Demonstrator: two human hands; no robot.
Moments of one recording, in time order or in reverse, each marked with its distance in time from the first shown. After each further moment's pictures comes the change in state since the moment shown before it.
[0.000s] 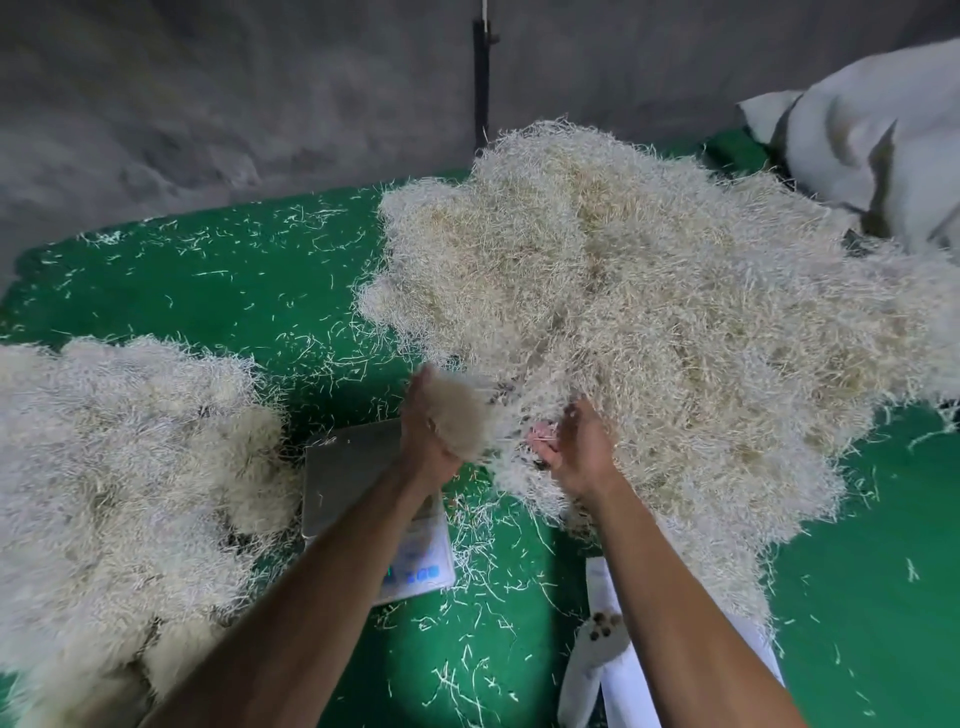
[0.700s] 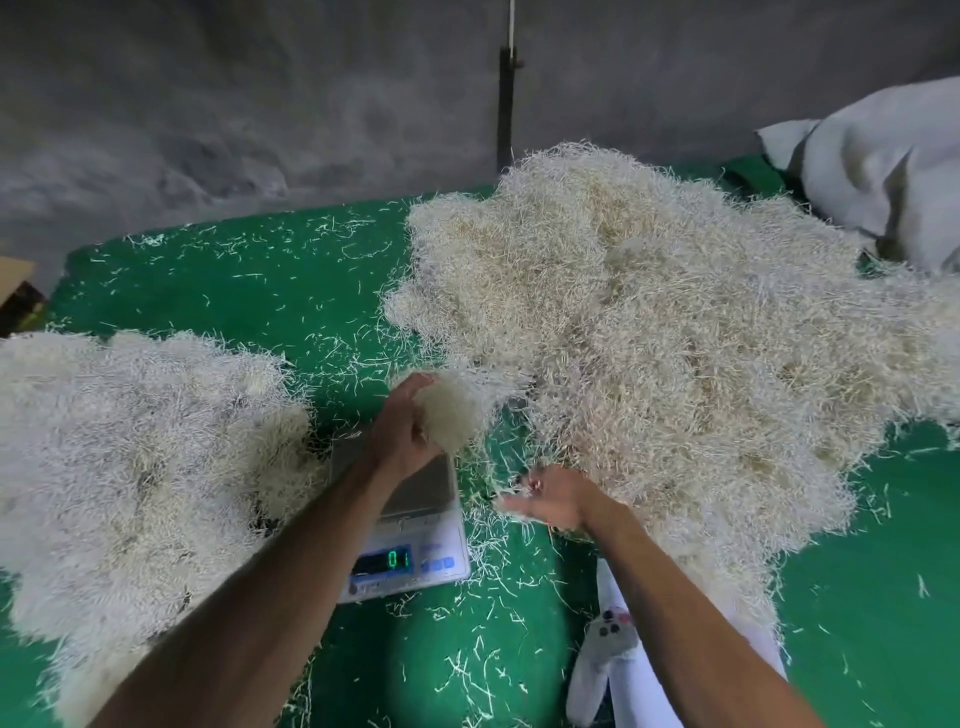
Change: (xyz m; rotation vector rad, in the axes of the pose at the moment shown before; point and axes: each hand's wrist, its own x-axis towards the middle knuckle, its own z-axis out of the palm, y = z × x) left_hand -0.010 0.041 -0.046 -0.194 0.067 -0.147; right_hand -0.032 0.032 -0.004 -1.653 -0.337 -0.077
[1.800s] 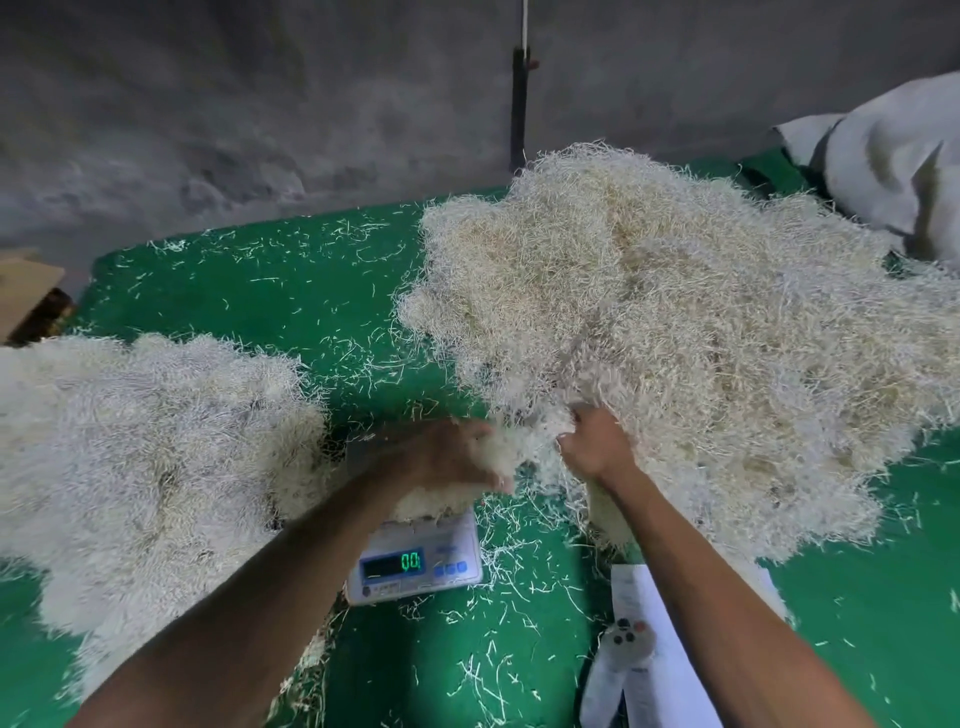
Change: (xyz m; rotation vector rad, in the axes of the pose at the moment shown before) left_hand -0.014 -0.008 0.003 1.647 -0.225 0.127; right_hand 0.021 -0.016 -0.047 0.001 0.499 0.005
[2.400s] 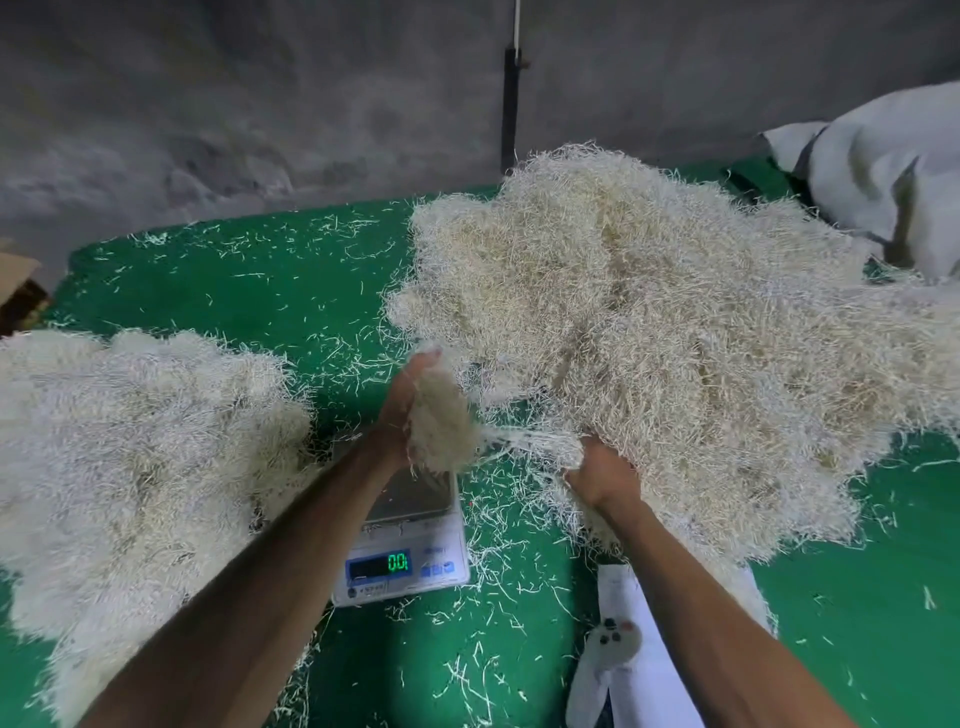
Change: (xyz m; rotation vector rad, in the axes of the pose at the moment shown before) left_hand 0.002 0.003 -0.024 -1.131 0.178 -0.037; right_hand -0.018 0.043 0.014 -0.187 -0.098 0.143
